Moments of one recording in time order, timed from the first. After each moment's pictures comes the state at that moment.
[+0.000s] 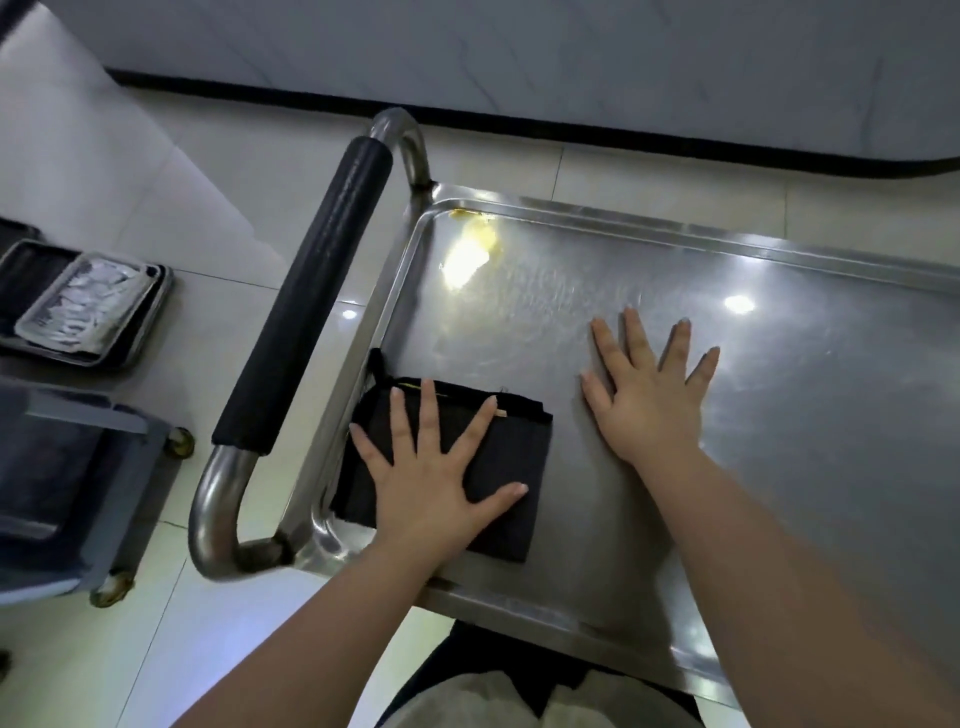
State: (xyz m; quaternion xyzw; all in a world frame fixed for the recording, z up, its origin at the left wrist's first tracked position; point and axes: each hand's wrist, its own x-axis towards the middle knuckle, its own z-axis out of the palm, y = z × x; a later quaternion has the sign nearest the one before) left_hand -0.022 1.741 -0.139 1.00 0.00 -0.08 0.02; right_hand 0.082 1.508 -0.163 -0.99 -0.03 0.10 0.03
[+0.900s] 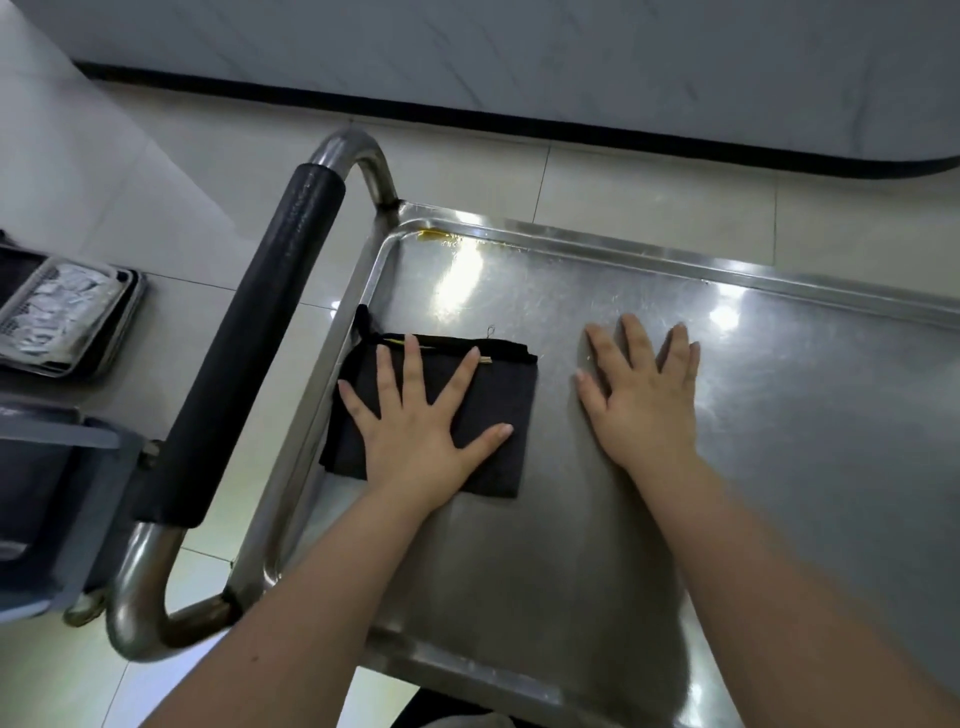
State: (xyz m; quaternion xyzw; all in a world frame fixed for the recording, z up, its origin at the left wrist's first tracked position) left_hand 0.077 1.721 -0.147 1.00 0.04 -0.07 0.03; right_hand 0.127 1.492 -0.146 -0.99 -0.01 0.10 0.05
